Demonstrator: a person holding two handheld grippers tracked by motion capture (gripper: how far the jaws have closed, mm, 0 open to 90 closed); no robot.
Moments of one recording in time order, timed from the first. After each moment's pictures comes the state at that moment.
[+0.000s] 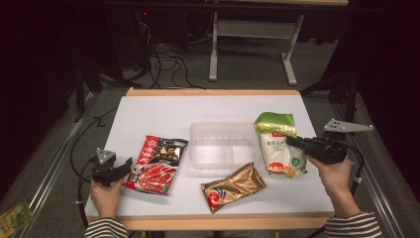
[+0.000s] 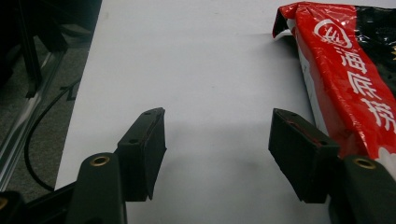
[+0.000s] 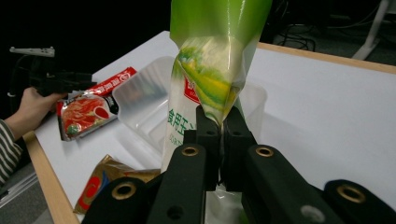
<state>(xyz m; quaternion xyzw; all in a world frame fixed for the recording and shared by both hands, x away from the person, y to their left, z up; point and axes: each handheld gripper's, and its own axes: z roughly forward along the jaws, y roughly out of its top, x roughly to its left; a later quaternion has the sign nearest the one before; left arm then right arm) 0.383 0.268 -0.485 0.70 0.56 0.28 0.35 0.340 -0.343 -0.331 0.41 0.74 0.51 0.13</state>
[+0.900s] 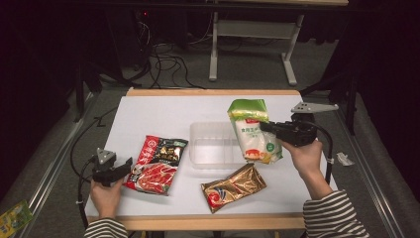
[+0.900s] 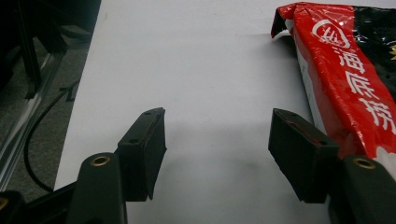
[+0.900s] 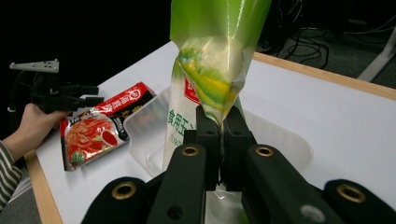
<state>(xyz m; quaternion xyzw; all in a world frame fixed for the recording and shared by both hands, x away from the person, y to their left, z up) 0.383 0.268 -0.485 0.70 0.55 0.28 0.35 0.380 -0.274 -0.309 0.40 0.76 0.50 0.13</state>
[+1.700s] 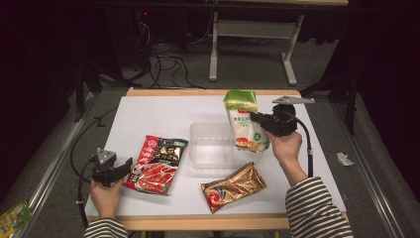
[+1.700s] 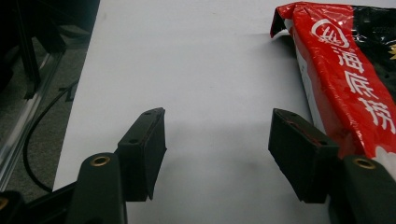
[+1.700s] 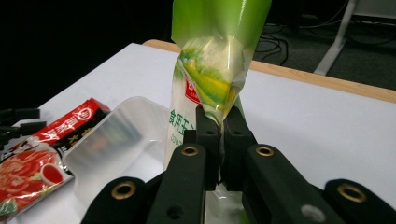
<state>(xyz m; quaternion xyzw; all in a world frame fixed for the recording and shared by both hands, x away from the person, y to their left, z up) 0.383 0.268 -0.485 0.70 0.55 0.28 0.35 0.421 -0.247 -0.330 0.46 0.73 0.47 0.17</state>
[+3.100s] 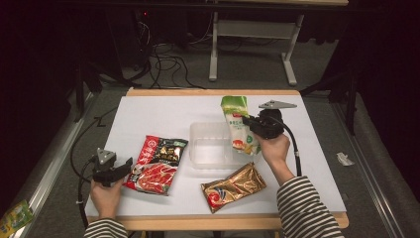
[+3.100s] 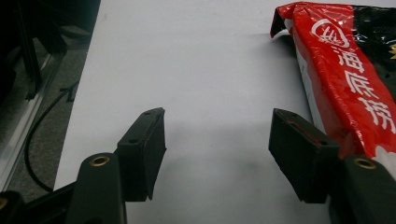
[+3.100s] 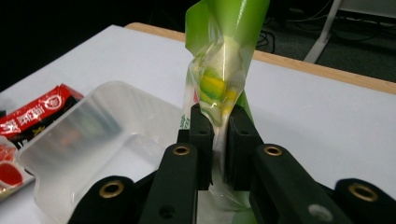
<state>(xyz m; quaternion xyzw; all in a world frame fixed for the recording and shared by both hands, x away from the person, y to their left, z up) 0.383 0.268 -0.485 0.70 0.55 0.28 0.35 0.433 -0.224 -0.359 0.47 0.74 0.44 0.20</state>
